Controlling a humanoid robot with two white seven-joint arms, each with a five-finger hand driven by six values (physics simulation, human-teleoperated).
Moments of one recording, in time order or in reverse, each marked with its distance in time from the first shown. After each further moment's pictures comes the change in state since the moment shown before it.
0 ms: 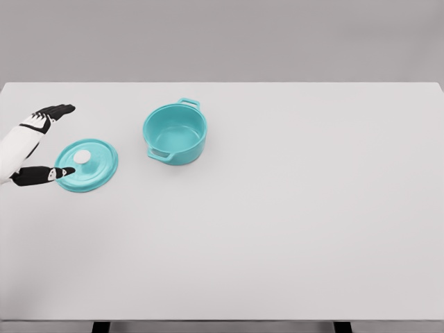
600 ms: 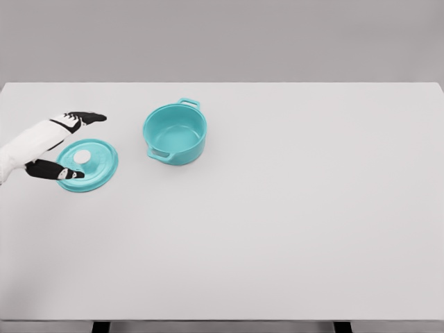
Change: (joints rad) left arm -0.192 0.061 -0.102 0.053 0.101 -0.001 -0.397; right arm -0.002 0.000 0.000 0.000 0.000 0.000 0.000
